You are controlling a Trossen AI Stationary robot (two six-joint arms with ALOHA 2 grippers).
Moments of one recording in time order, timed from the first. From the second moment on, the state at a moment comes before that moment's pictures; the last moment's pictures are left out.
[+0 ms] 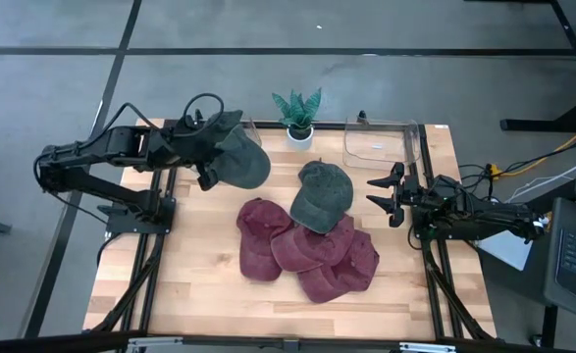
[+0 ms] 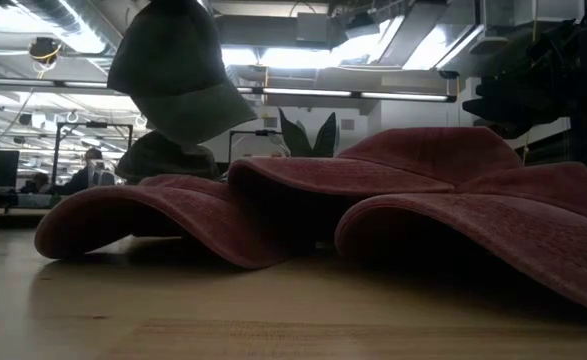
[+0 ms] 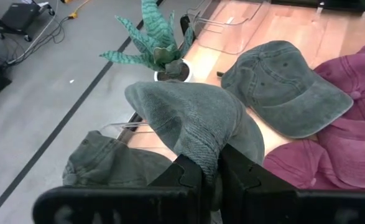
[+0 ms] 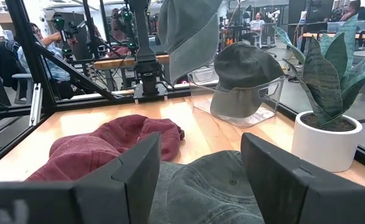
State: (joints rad) left arm 0.05 1.03 1.36 -1.05 -0.48 -0.17; right arm -0.16 0.00 0.02 0.00 0.01 0.07
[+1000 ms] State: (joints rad) left arm 0.05 1.03 1.36 -1.21 -0.77 -0.15; right arm -0.16 0.00 0.02 0.00 0.01 0.07
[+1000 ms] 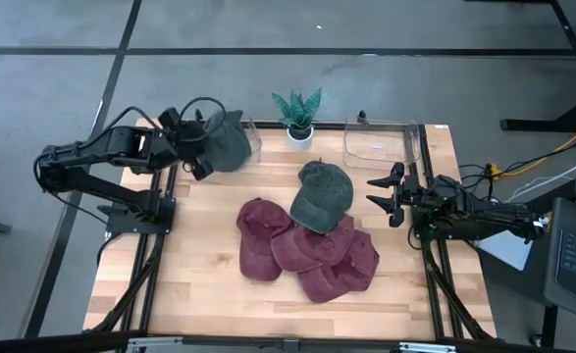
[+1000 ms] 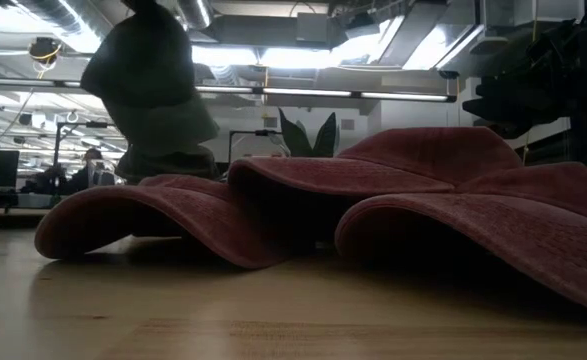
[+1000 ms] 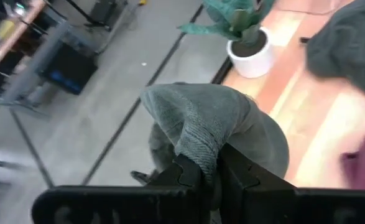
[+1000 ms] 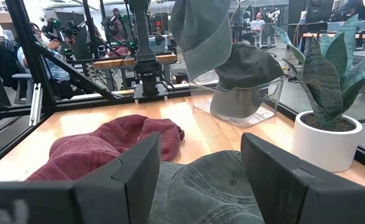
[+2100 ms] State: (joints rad) left arm 0.35 1.30 1.36 -1.05 -0.76 0.32; right arm -0.16 0.00 0.02 0.00 0.01 0.07
